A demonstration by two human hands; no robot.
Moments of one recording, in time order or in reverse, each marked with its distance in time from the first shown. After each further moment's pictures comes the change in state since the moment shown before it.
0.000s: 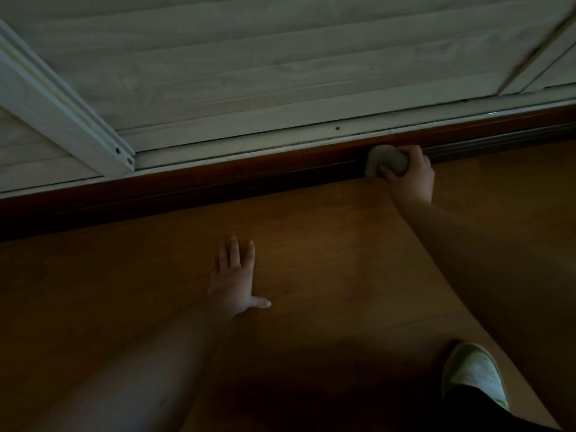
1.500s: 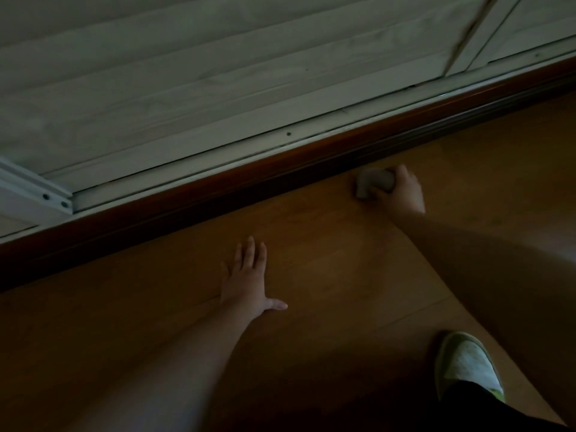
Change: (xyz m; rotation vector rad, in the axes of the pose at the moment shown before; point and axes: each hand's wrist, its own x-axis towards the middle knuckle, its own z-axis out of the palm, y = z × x) left_hand 0.032 0.076 -0.019 0.076 0.016 0.090; right_hand 0.004 0.077 -0.022 -0.104 -0.077 0.146
